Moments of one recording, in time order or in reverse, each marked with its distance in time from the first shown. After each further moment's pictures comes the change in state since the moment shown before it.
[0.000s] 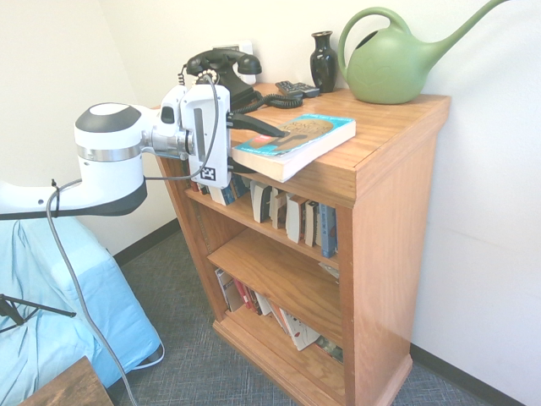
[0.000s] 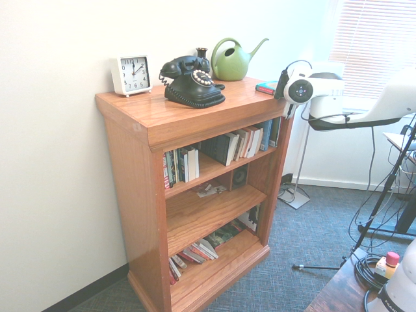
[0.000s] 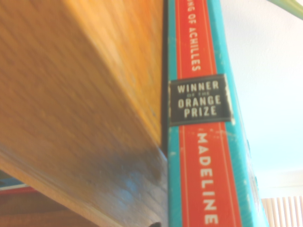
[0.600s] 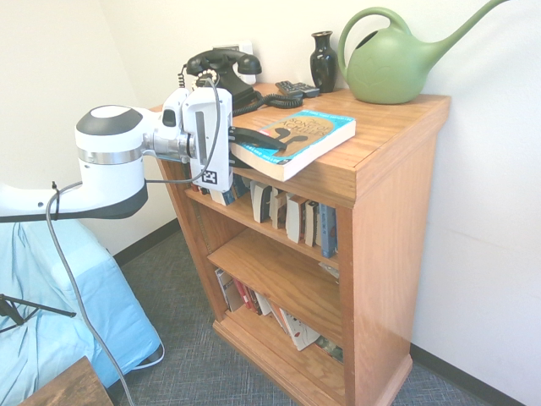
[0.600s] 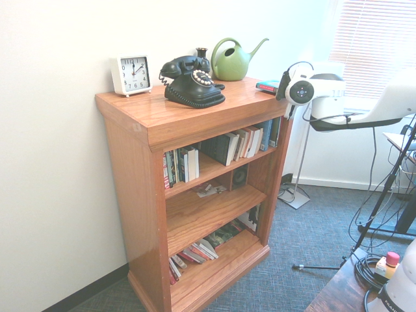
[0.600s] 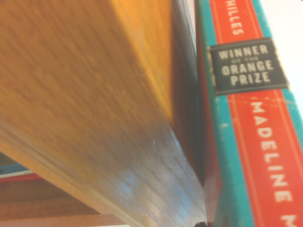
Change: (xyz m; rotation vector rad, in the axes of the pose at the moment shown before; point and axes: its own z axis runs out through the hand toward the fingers) arm -0.005 0.004 0.005 -0.009 -0.008 -0.002
